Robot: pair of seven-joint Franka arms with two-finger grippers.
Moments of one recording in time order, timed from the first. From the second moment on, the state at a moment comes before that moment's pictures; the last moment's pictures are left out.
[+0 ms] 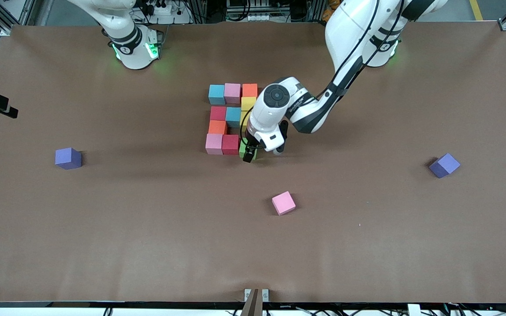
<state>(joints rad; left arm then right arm) -0.56 0.66 -0.32 -1.73 0.09 2.58 -2.16 -0.16 0.12 0.04 -1.34 0.08 1.37 -0.10</state>
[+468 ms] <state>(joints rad) -0.52 0.52 -0.31 -1.73 0.10 2.45 -1.97 -0.16 0.12 0.04 -1.34 0.08 1.37 -0.10</state>
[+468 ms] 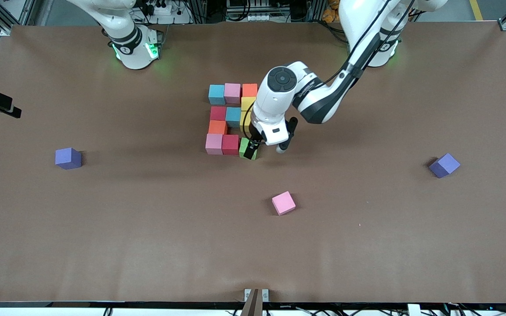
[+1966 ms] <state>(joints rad) -0.15 0.26 -0.30 -1.62 0.10 1.86 -0.77 -0.12 0.12 0.05 -1.34 0.07 1.35 -0.10</state>
